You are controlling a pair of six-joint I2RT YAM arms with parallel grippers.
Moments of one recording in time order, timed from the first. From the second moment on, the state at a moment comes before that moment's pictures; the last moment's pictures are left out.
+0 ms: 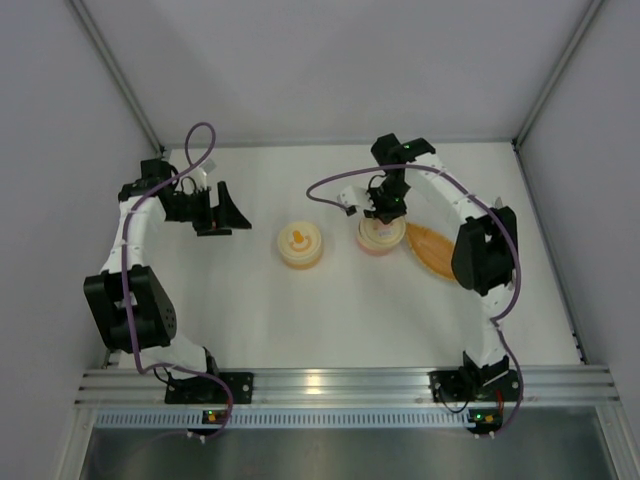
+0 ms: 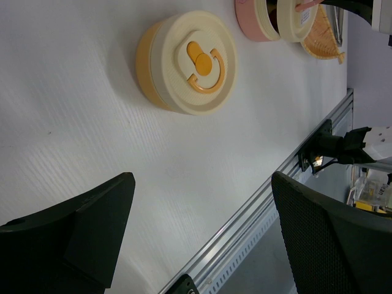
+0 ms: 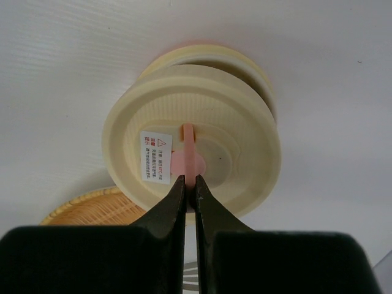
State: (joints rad) left arm 0.20 1.58 1.36 -0.97 0.90 0.13; right arm 0.44 2.06 1.92 -1.28 -0.27 -1.39
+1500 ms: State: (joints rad) left arm 0.20 1.61 1.36 -0.97 0.90 0.13; right arm 0.46 2.09 1.94 -1.22 -0.27 -1.42
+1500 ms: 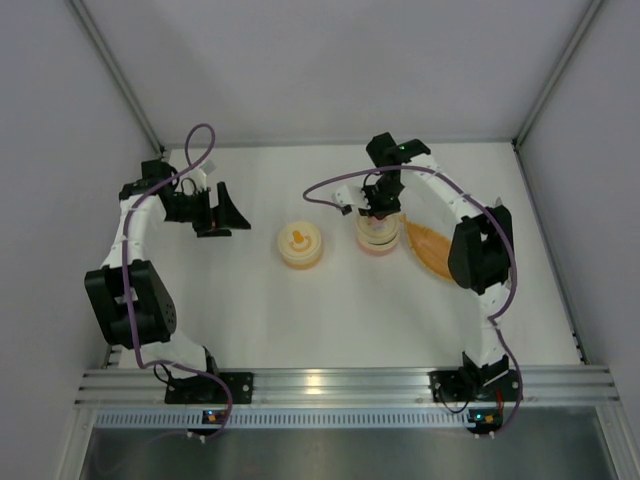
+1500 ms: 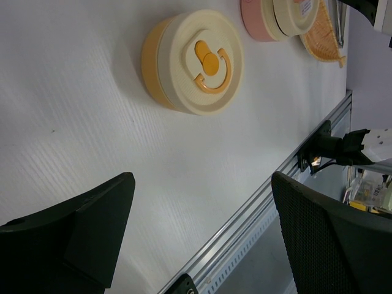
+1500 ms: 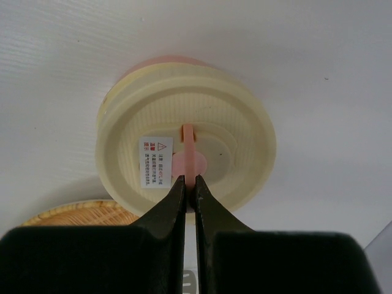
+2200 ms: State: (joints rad) left arm 0.21 1.61 1.36 -0.97 0.90 0.13; right arm 0.46 2.08 1.88 -1.21 -0.27 -1.41
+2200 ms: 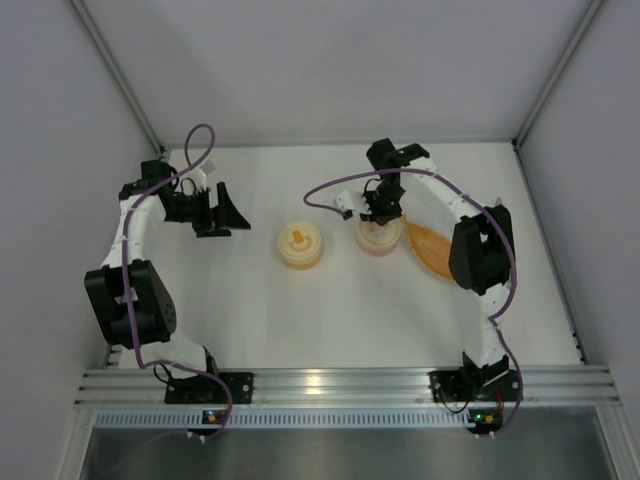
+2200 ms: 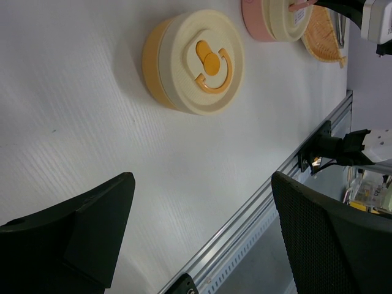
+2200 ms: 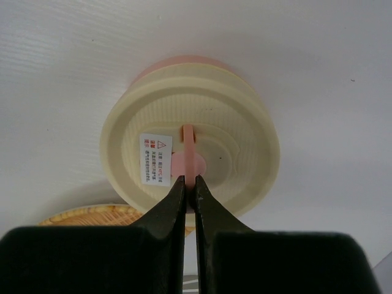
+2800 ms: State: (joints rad) left arm 0.21 1.61 1.36 -0.97 0.90 0.13; right arm 0.45 2.08 1.97 -1.22 -0.29 -1.41
